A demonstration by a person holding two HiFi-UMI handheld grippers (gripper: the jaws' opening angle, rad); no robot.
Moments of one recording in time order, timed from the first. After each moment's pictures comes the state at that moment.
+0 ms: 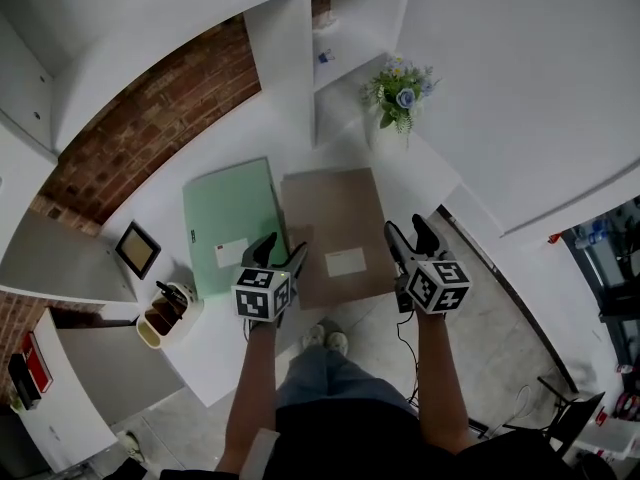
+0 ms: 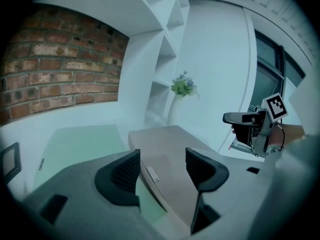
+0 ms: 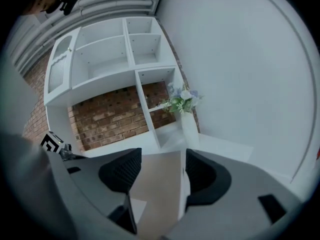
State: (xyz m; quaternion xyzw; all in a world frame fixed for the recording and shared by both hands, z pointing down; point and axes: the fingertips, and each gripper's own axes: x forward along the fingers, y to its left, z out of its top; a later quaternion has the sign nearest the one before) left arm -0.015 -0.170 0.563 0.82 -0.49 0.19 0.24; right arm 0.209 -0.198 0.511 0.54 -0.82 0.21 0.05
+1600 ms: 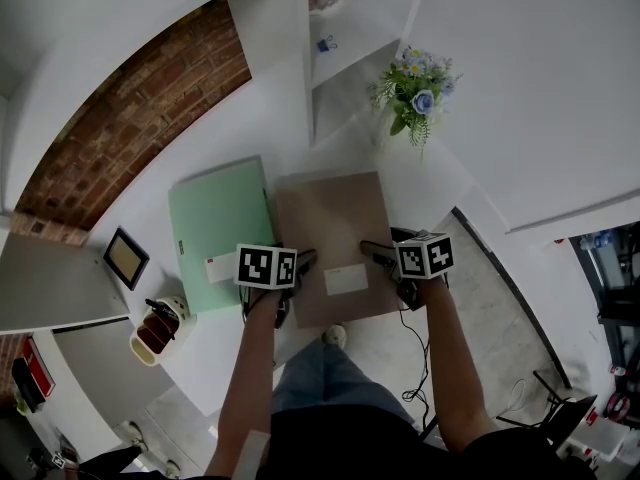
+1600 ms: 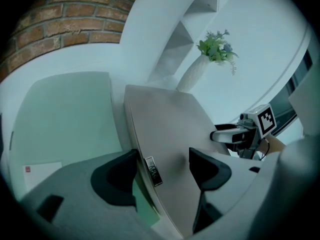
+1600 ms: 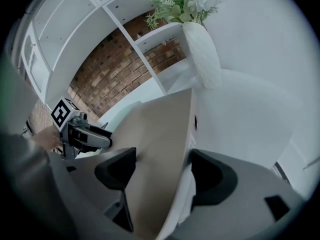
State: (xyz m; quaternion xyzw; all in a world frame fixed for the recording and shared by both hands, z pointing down) left arm 0.004 -0.200 0.640 0.73 -0.40 0.30 0.47; right arm 0.166 -0.228 0.651 0.34 -0.80 0.42 0.25
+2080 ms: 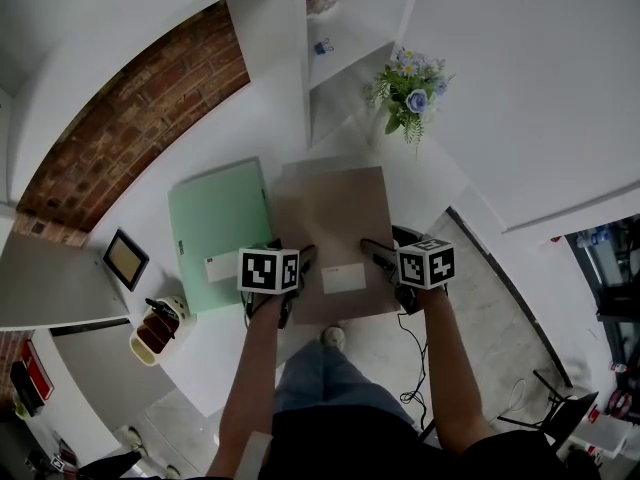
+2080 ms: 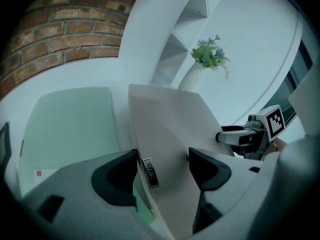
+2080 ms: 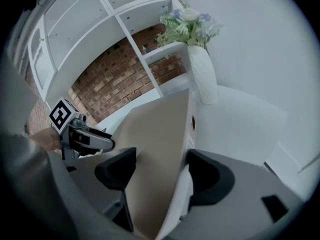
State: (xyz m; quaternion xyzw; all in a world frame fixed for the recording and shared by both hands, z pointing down) left arm 0.006 -0.204 0.618 0.74 -0.43 0.29 0.42; right arm 0.171 -0.225 0.620 0.39 -0.81 0.37 0.23
